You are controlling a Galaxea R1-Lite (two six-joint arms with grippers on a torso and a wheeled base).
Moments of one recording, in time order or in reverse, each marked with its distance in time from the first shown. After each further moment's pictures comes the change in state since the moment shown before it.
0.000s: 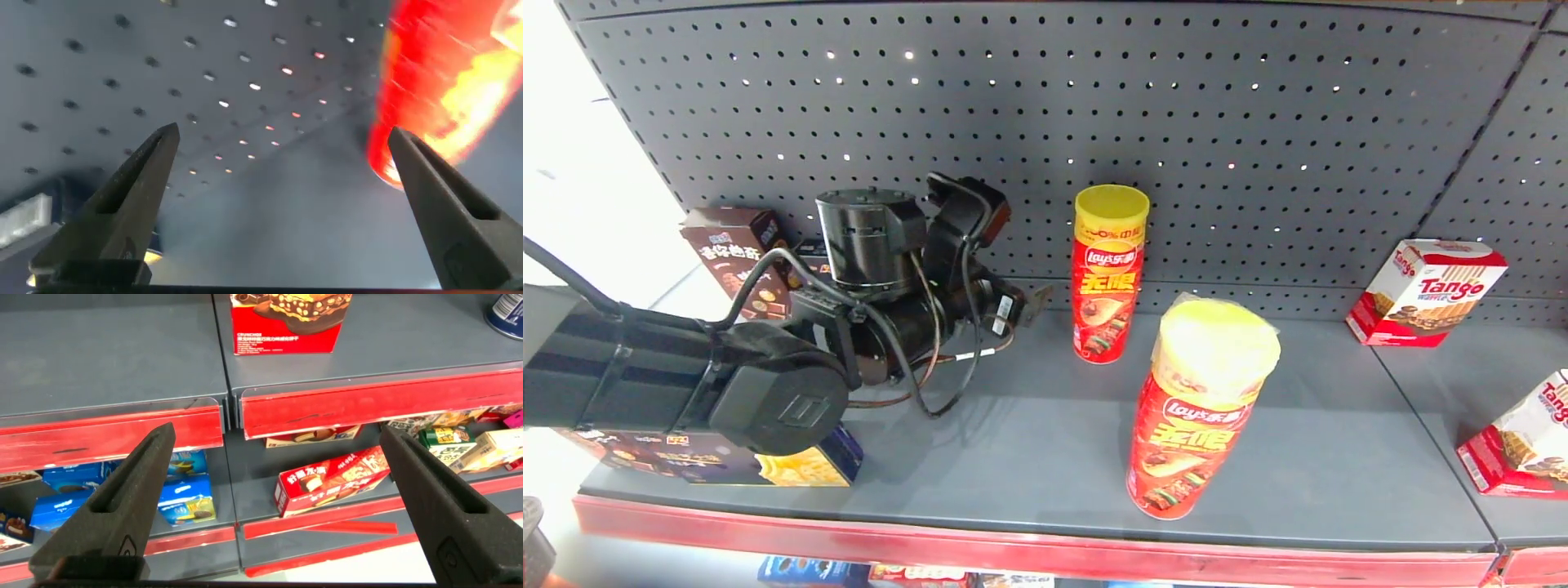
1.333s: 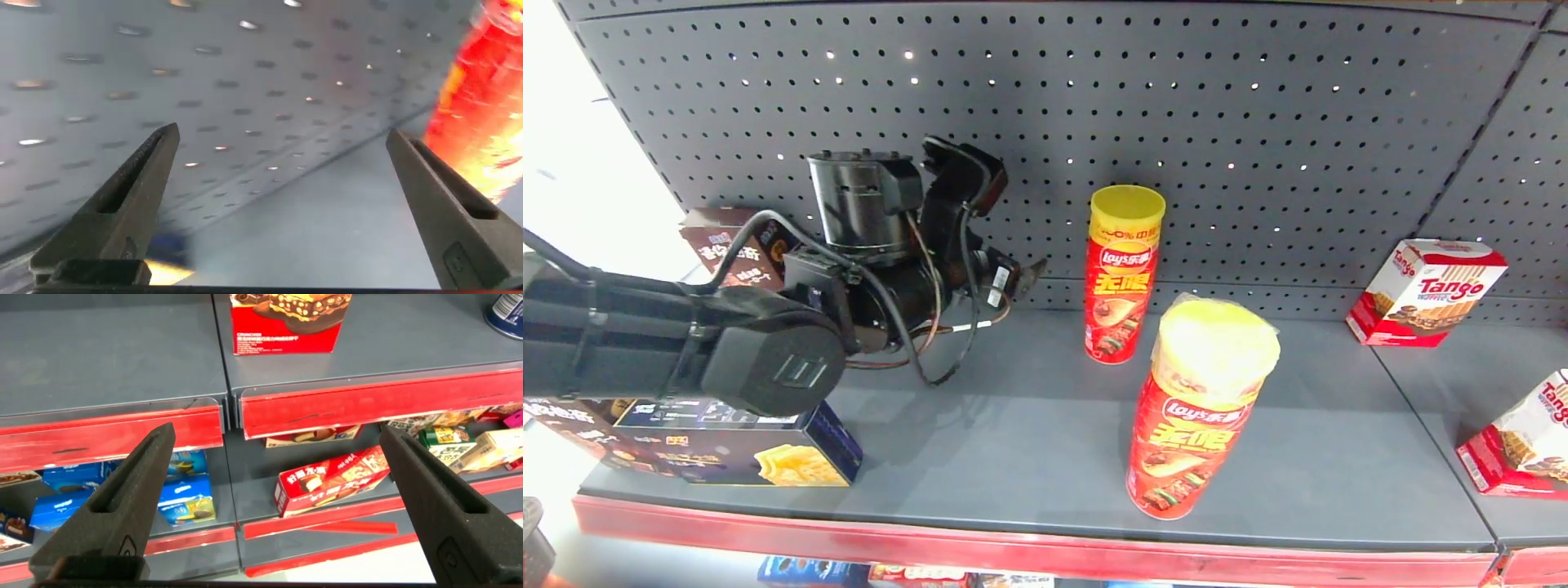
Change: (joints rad) left arm 0.014 -0.017 -0.093 0.095 0.043 0.033; right arm 0.000 0.000 0.000 0.000 0.000 0.000
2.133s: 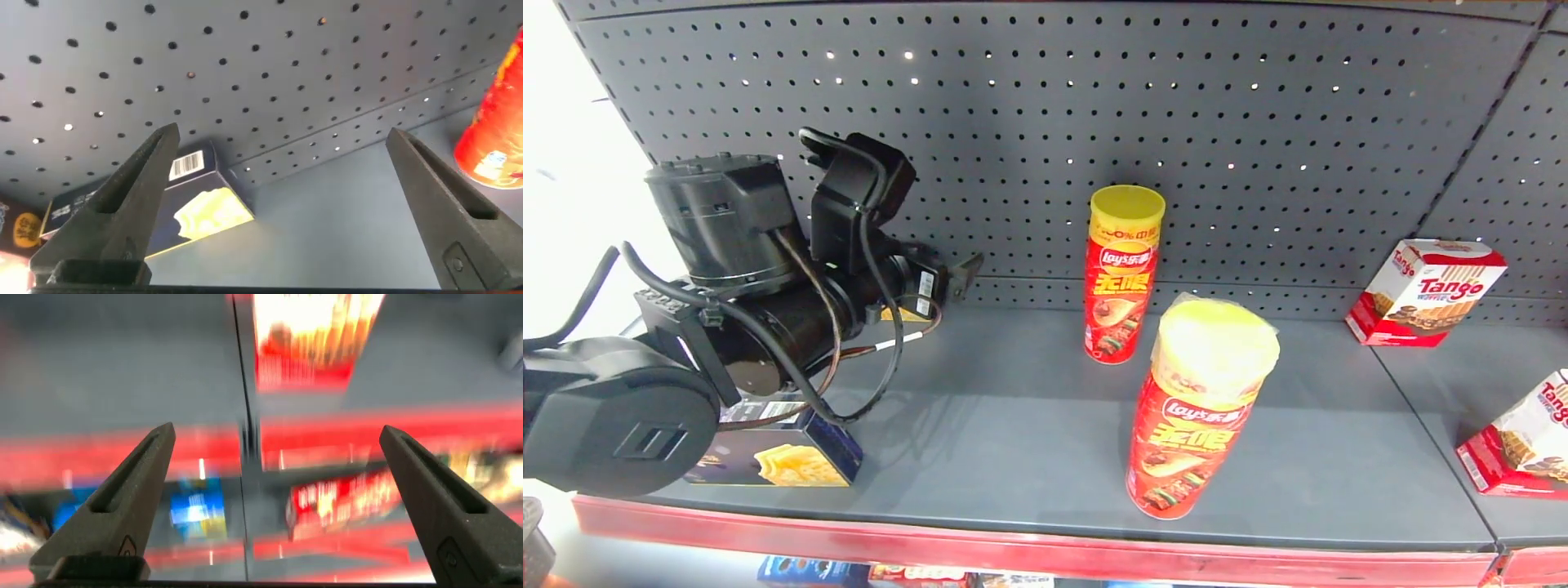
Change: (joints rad) left arm 0.059 -0.187 0.266 -0.161 0.033 -0.021; right arm 0.026 0.044 -0.099 -0.023 0.048 -0.008
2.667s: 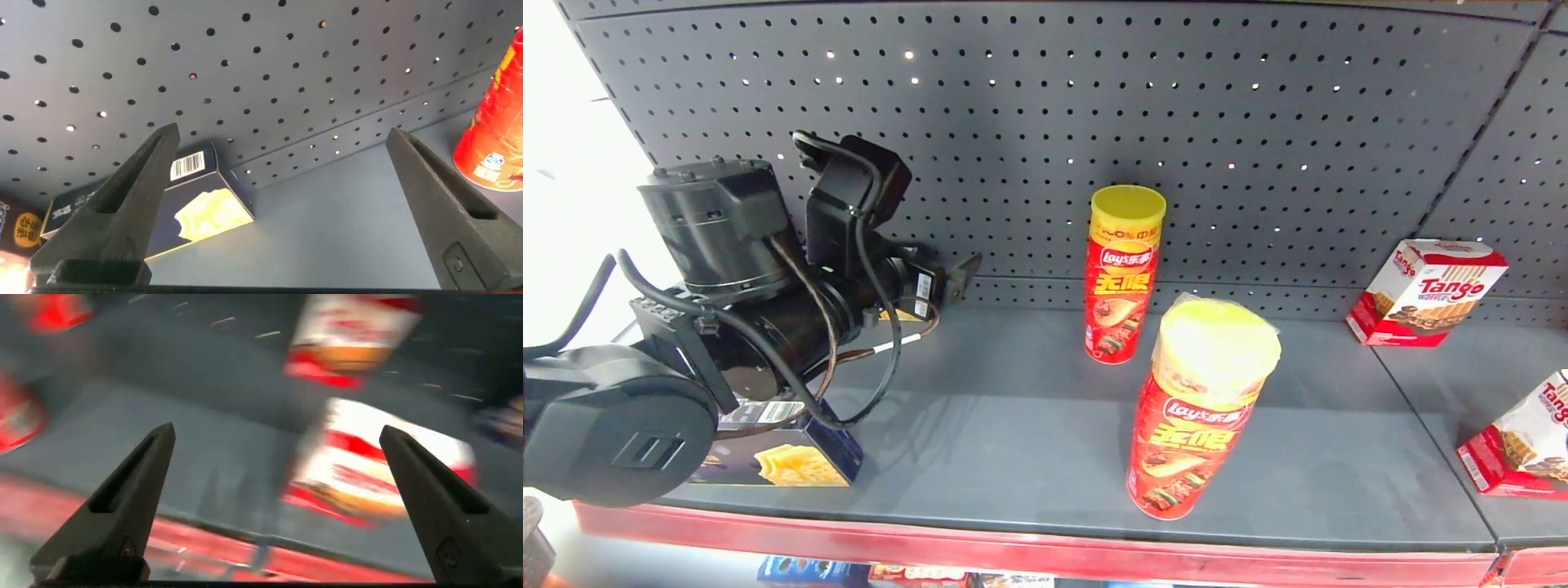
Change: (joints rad) left arm 0.002 -0.001 0.023 -0.033 -0.002 0.000; right arm 0.232 0.581 -0.425 -0.032 0.071 -0.234
